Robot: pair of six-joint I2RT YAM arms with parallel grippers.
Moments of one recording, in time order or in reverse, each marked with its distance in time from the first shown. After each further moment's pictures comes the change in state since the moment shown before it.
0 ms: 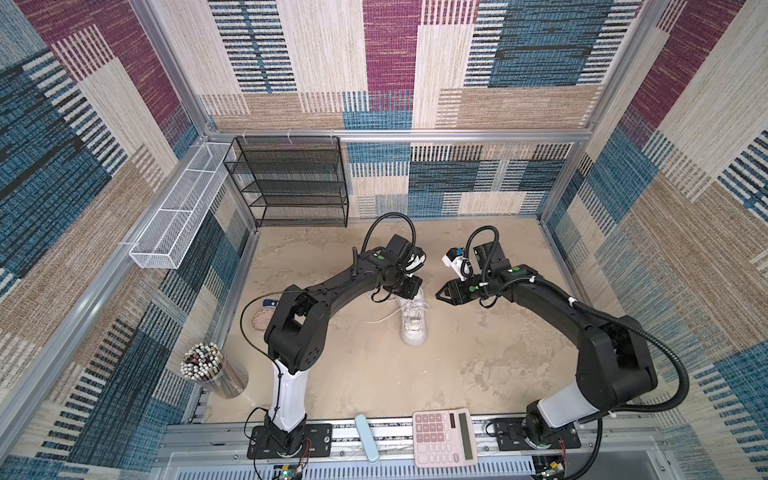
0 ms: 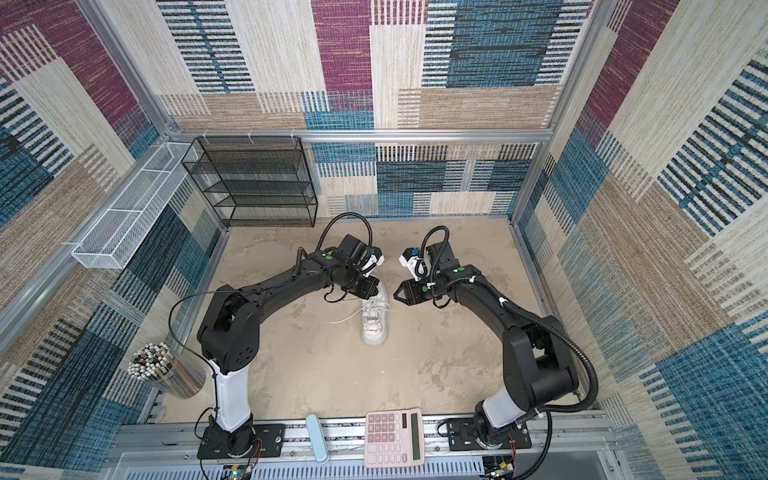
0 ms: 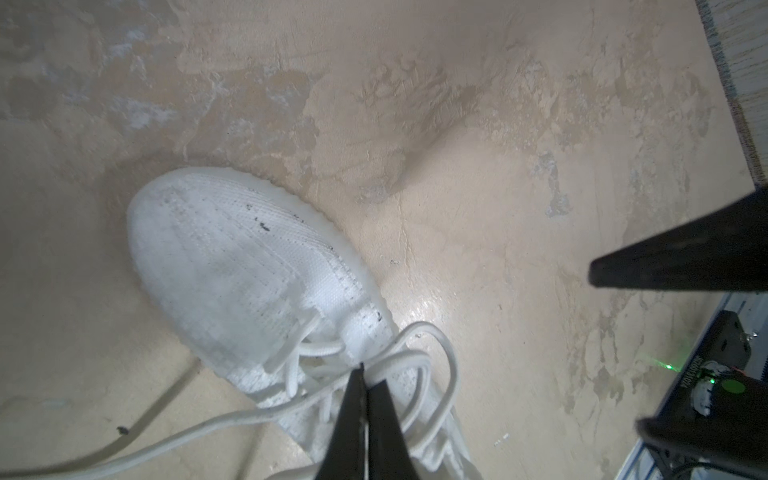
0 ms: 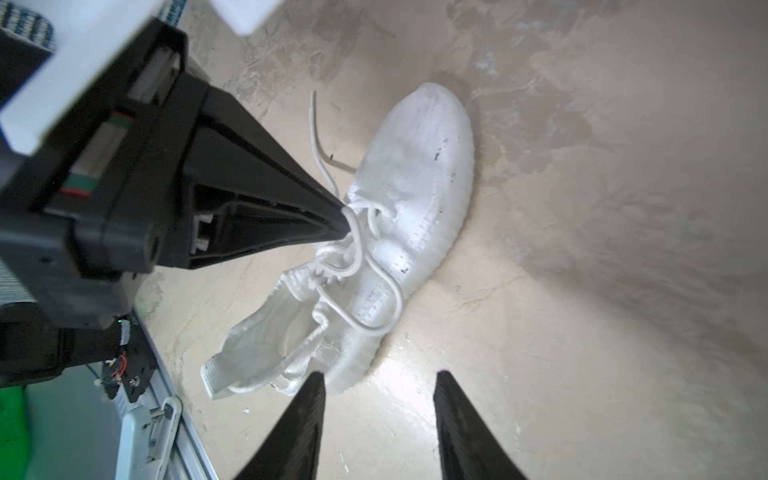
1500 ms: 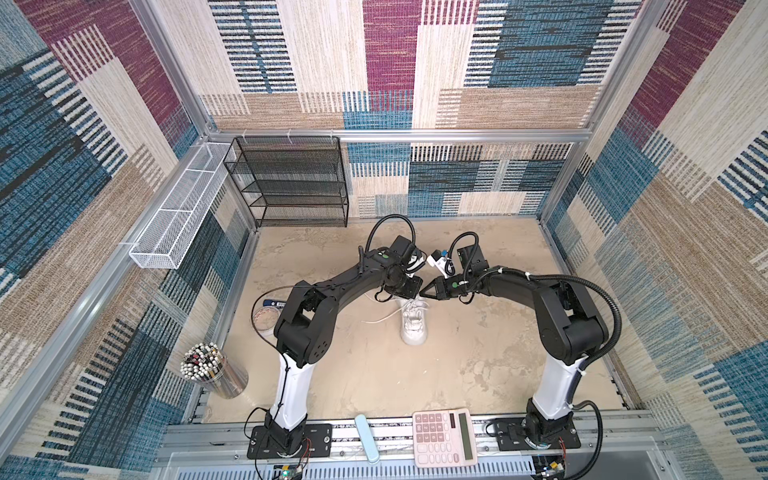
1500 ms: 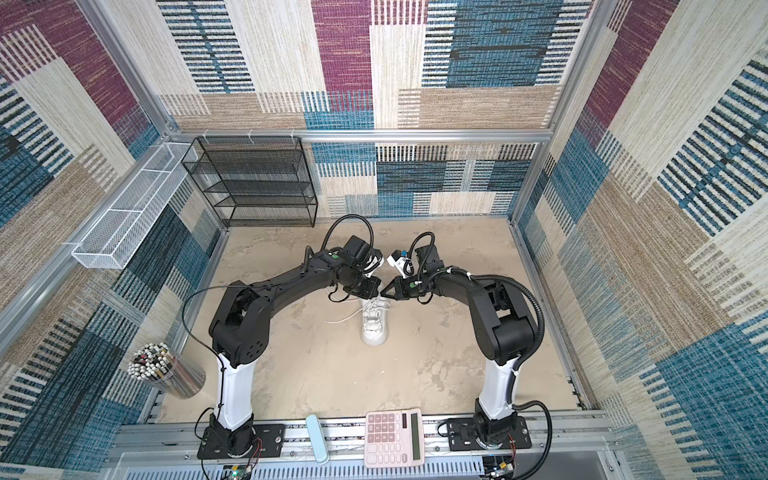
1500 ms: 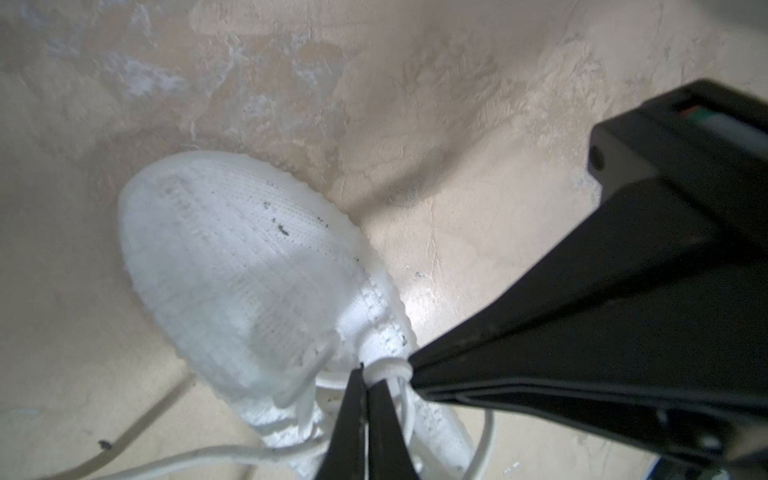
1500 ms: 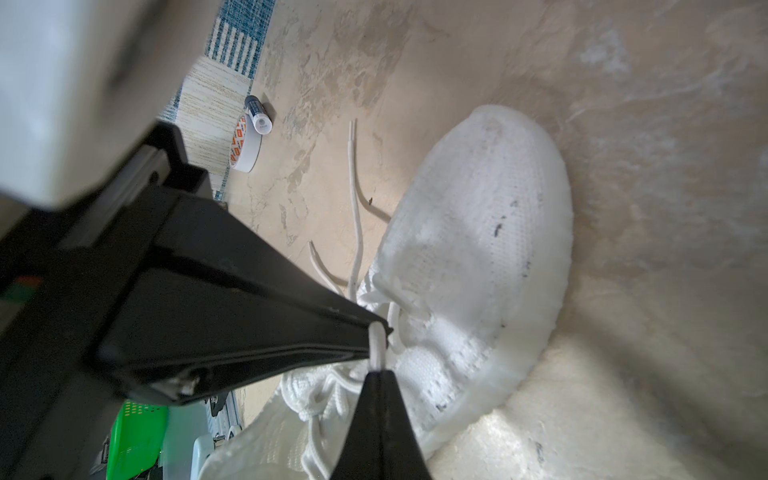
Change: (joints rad) left arm 0.000 0.072 0.052 -0.035 -0.027 -0.063; right arm 0.000 0.323 0.063 0.290 -0.257 0.145
